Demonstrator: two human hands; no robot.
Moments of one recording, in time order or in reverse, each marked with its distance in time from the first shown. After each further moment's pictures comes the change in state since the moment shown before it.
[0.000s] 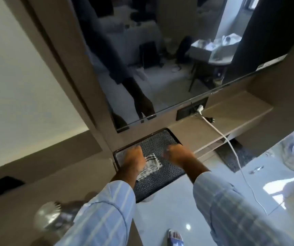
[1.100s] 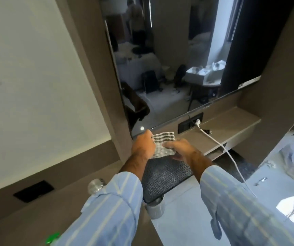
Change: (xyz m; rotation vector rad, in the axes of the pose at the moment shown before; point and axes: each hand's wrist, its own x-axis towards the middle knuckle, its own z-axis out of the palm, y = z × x) left_hand -0.112 0.034 -0.134 -0.332 0.278 0.119; right_hand -0.096 -0.077 -0.078 1.285 0.135 0.283
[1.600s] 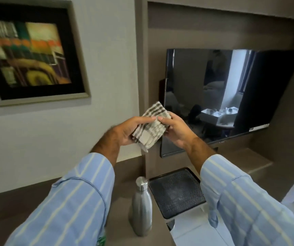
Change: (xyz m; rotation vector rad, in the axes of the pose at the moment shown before) left_hand -0.124 -0.036 -0.279 -0.968 -0.422 0.092; right_hand -0.191 -0.168 0.131 0.257 -0.454 -0.563
